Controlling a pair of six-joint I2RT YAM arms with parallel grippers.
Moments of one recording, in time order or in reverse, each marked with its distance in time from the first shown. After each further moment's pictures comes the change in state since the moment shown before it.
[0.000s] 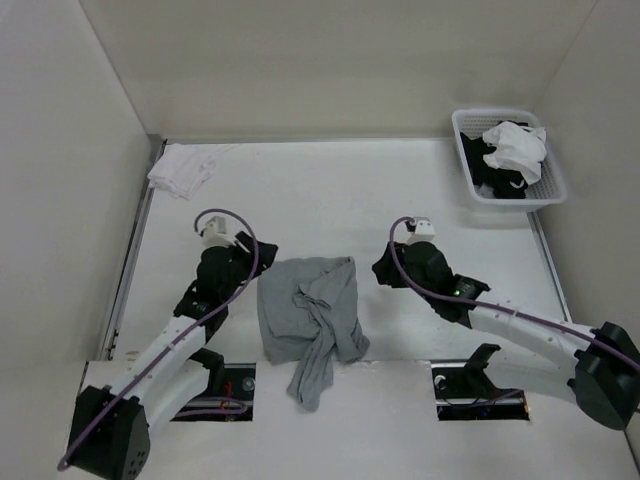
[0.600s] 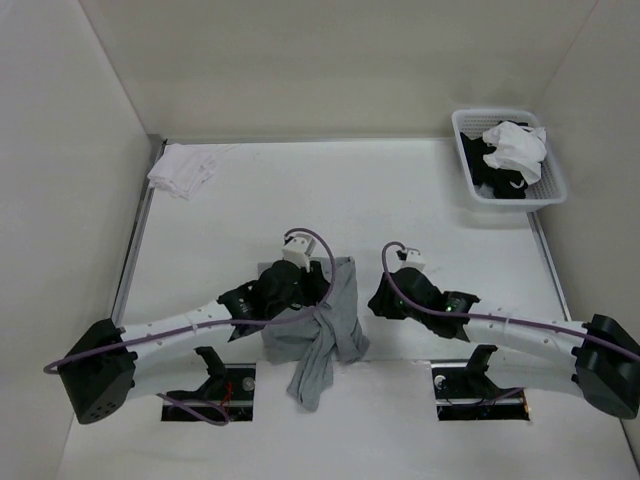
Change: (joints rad) left arm -0.625 0.305 0.150 -0.090 -0.172 0.281; right arm 0.147 -0.012 -0.094 -0.146 -0.002 0.296
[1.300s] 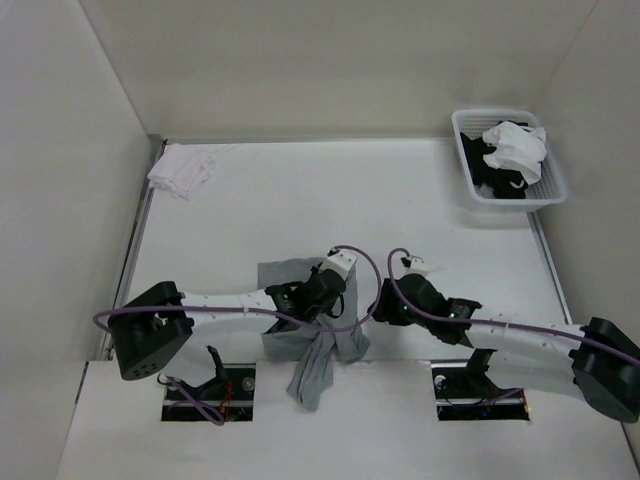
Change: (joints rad) left arm -0.200 0.339 0.179 -0.083 -0.260 0.261; right arm -0.023 -0.040 -0.101 0.079 -0.051 0.044
